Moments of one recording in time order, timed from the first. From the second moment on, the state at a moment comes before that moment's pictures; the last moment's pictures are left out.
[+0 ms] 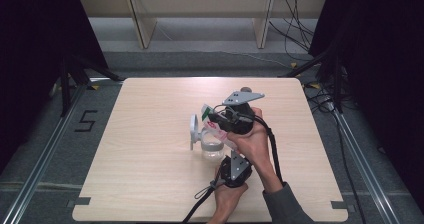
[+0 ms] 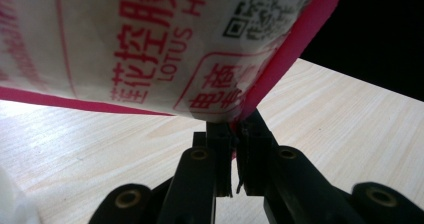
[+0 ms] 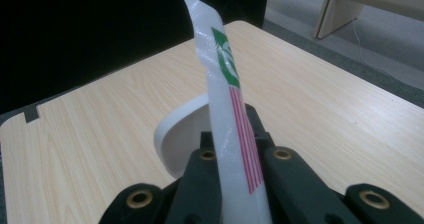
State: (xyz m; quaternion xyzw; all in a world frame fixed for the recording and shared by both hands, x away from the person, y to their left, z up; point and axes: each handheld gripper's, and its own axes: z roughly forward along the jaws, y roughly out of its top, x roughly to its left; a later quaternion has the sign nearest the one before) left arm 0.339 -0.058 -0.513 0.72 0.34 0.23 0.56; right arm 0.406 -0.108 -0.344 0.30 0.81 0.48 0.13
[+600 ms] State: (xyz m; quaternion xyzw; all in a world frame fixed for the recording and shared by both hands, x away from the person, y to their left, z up) left arm 0.335 -0.063 -0.511 0.72 0.34 0.23 0.56; right arm 0.403 -0.111 -0.343 0.28 0.84 0.45 0.14
